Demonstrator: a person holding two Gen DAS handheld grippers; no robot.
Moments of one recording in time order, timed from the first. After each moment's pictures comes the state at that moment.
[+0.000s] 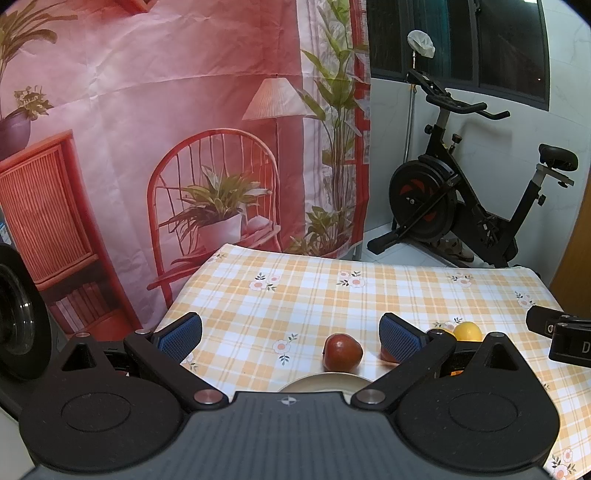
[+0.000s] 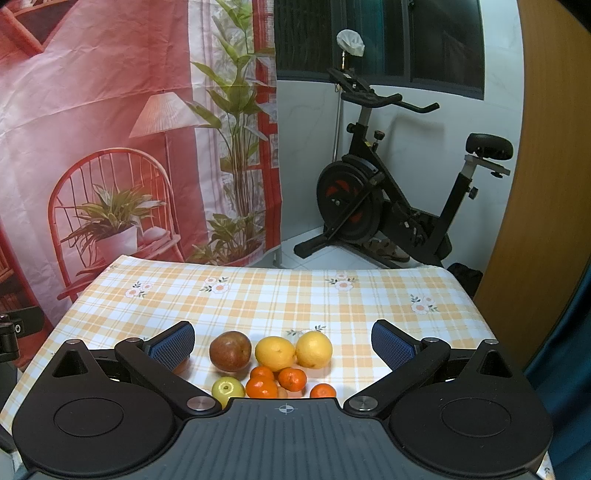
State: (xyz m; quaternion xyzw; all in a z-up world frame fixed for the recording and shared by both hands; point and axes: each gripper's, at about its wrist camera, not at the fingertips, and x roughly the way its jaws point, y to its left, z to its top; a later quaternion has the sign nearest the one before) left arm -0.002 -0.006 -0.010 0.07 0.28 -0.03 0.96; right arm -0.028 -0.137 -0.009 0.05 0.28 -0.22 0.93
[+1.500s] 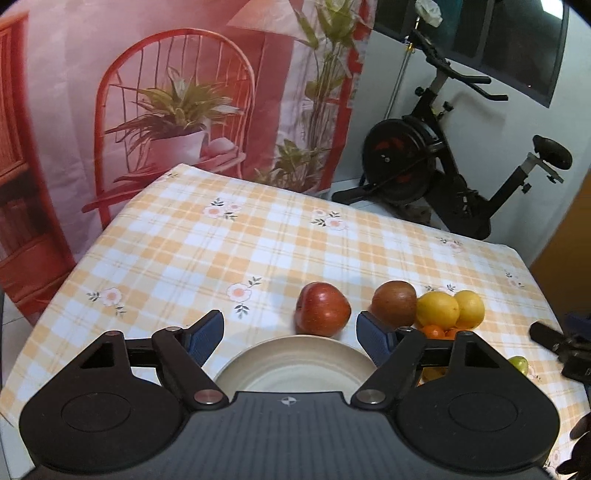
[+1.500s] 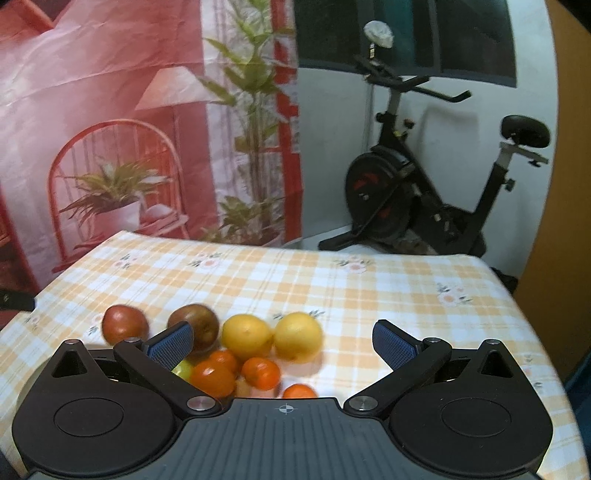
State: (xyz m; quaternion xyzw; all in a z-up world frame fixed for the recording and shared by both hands) left arm 0.080 0.030 -0.105 -0.03 0.37 -0.10 0.92; right arm -0.004 -0.222 -0.121 0.04 0.28 -0.15 0.95
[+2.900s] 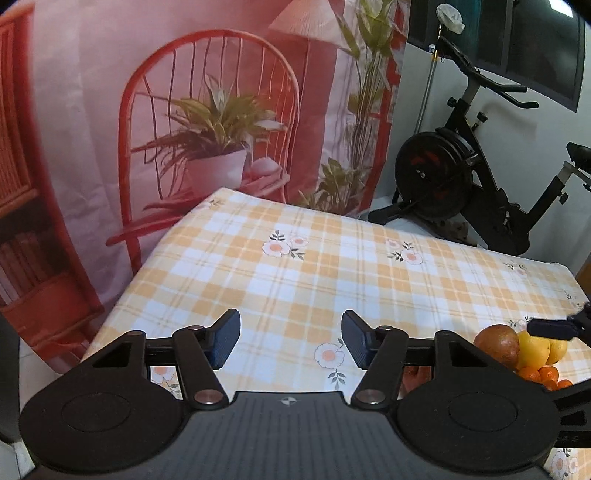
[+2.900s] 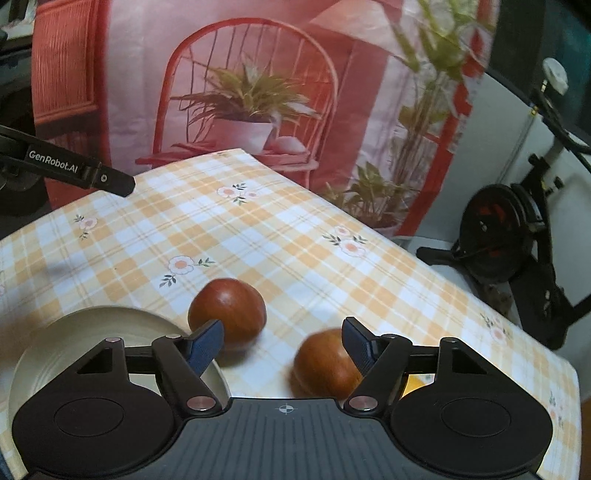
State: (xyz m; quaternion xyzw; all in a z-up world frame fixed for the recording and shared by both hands) left arm 0.164 0.087 -0.132 -0.01 0.34 -0.07 0.94; right arm 0.149 -0.111 -0.163 -0.14 0.37 0.03 0.92
